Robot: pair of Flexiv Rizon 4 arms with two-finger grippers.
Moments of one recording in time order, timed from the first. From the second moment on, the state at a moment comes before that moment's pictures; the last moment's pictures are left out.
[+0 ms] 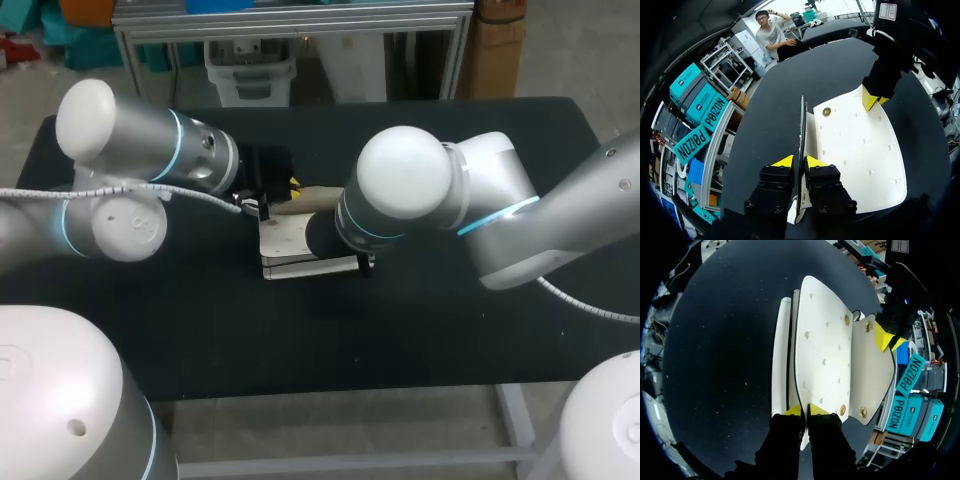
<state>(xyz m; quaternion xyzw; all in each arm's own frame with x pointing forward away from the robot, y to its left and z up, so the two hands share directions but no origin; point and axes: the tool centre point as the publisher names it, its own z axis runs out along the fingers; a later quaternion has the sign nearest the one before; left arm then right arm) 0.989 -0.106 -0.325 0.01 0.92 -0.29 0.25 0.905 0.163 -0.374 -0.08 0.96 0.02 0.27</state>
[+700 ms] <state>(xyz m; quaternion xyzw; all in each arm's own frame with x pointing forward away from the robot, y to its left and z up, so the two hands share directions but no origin) 0.938 -0.115 -0.355 0.08 0.93 -0.28 0.21 0.906 0.161 -0.375 -0.07 0.96 0.02 0.27</state>
